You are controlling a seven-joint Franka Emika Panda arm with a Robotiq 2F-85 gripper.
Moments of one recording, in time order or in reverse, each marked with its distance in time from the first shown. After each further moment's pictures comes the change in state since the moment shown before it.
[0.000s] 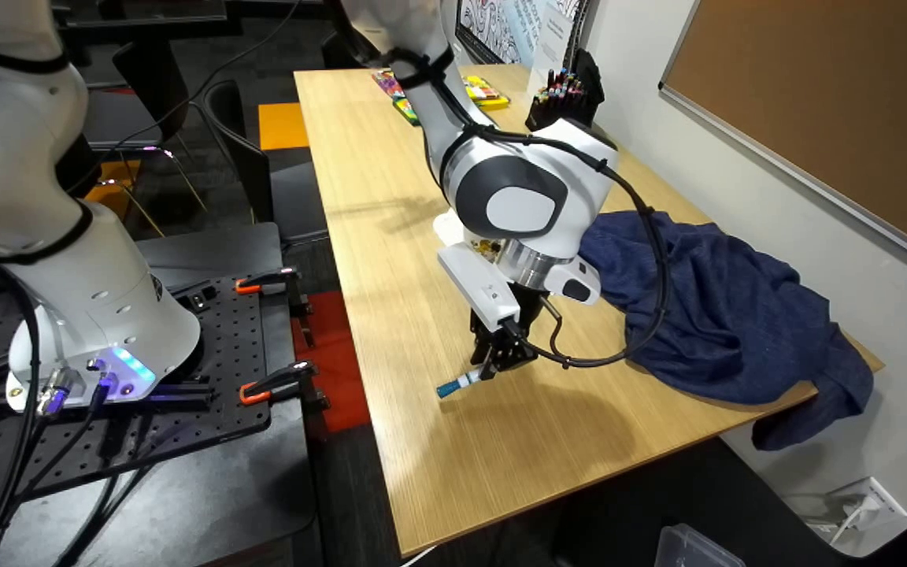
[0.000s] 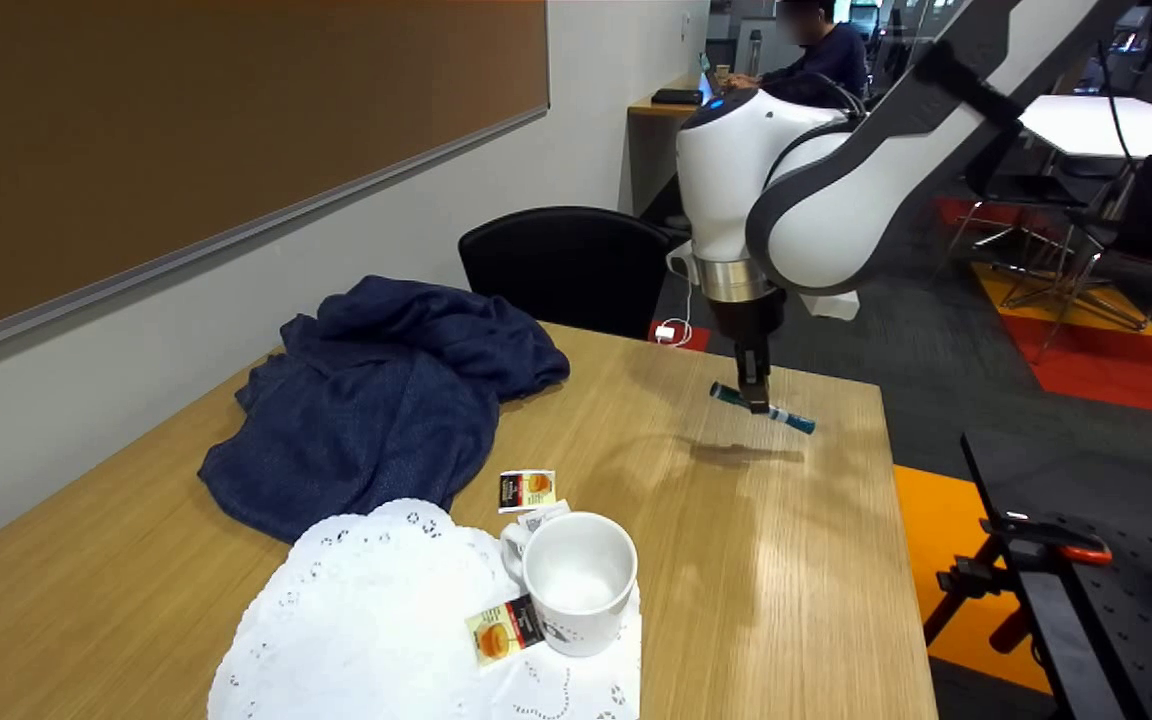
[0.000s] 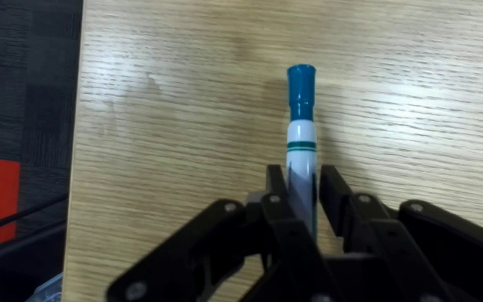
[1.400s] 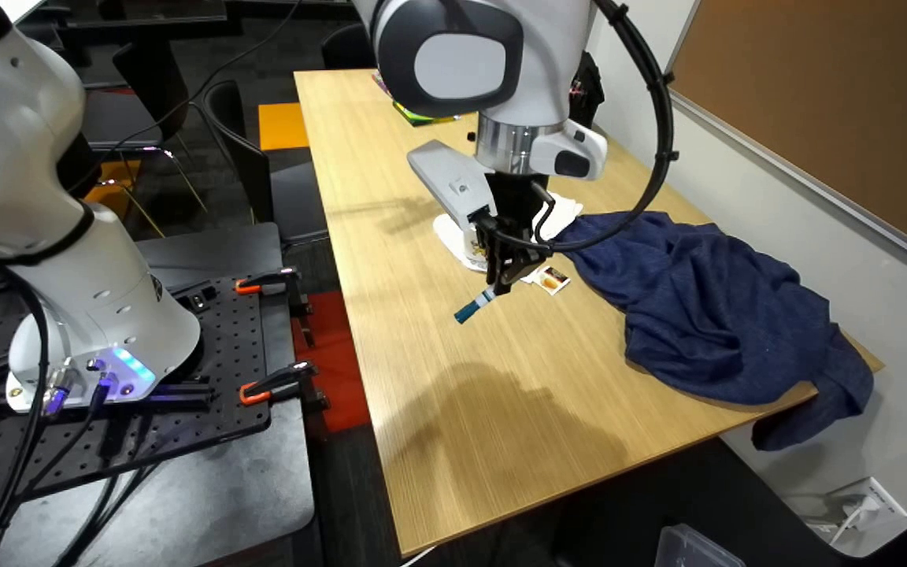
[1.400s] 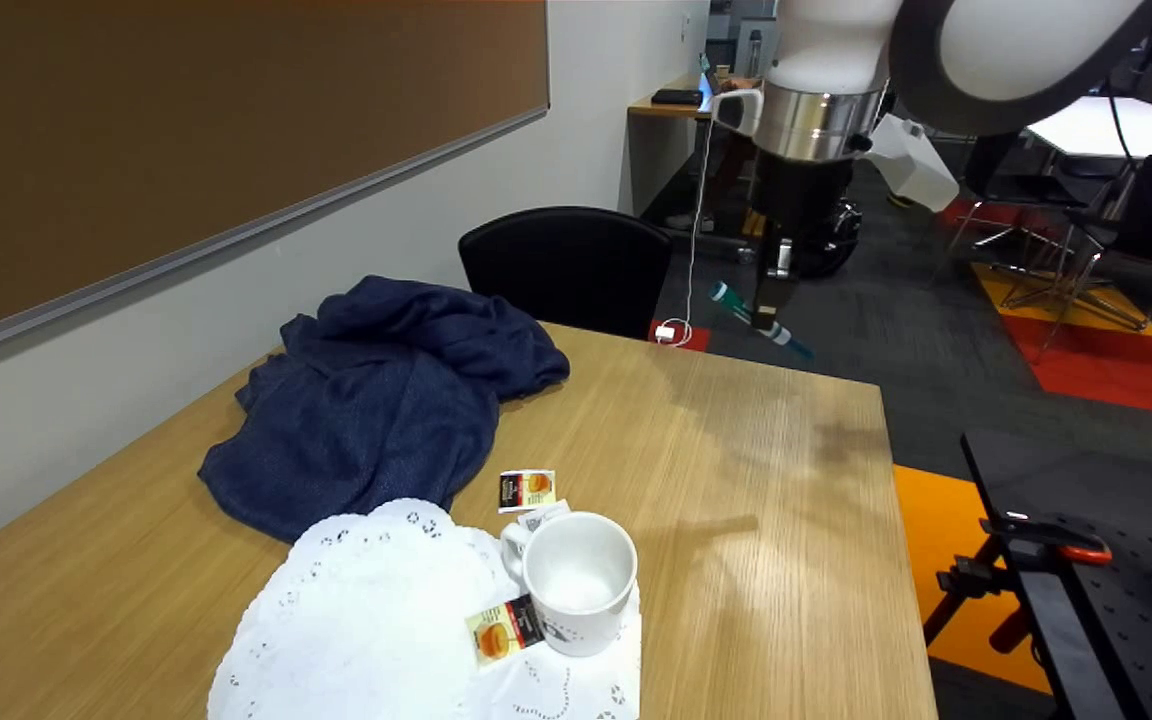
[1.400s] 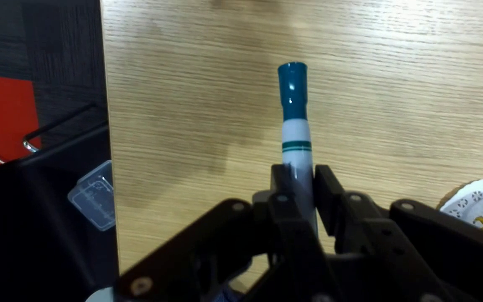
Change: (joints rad) arm 0.030 -0.420 0.012 -0.210 0.049 0.063 0.000
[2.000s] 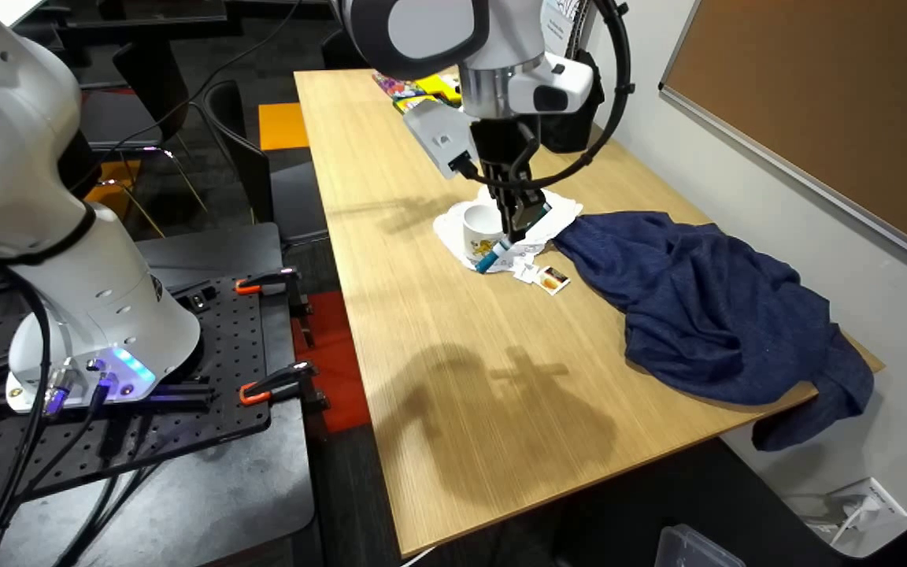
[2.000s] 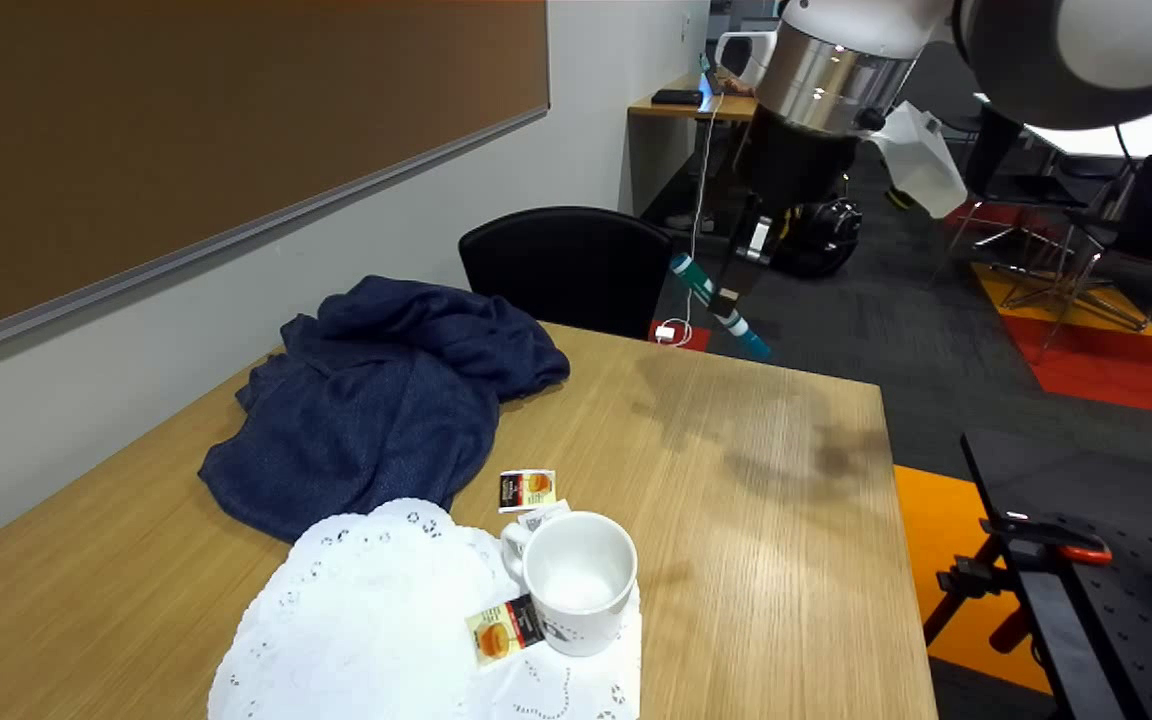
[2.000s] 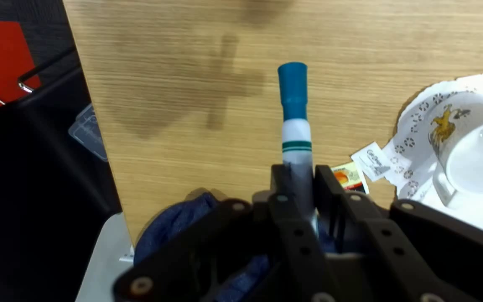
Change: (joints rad) arm 0.040 -0.101 0.056 -0.068 -0.016 0.162 0.178
